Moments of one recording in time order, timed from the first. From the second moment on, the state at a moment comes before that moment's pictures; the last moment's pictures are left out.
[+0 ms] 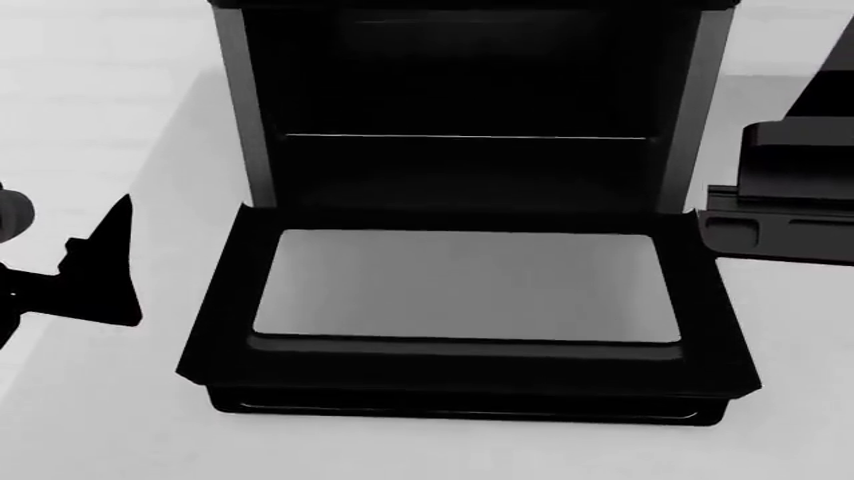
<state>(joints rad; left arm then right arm) -0.62 -0.37 0.01 0.41 -0.46 -0.97 -0.06 0.84 1.03 0.05 -1.02 1.15 0.80 0.92</state>
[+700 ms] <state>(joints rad) -0.62 -0.45 0.06 0.37 -0.39 -0.80 0.02 0.87 1.06 0.03 -1.02 1.18 0.76 0.95</state>
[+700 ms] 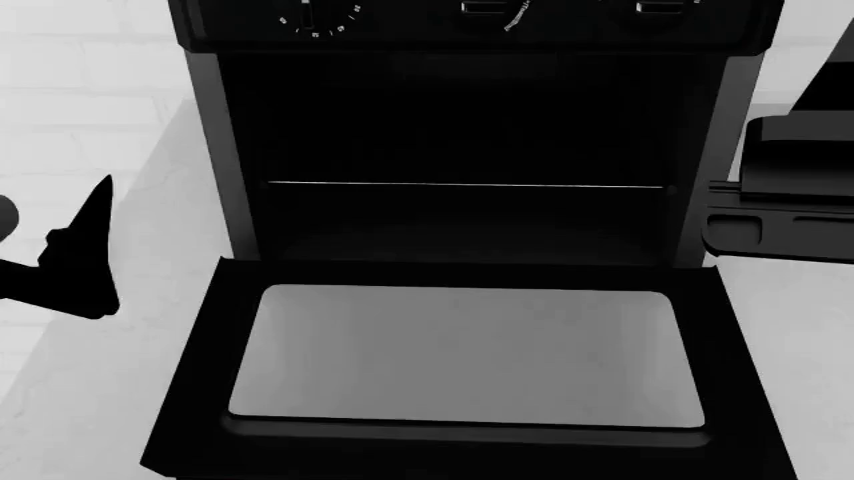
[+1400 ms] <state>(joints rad) -0.51 -0.87 0.37 0.07 0.17 0.16 0.24 0.87 1.11 0.01 -1.03 1.19 0.72 0.98</state>
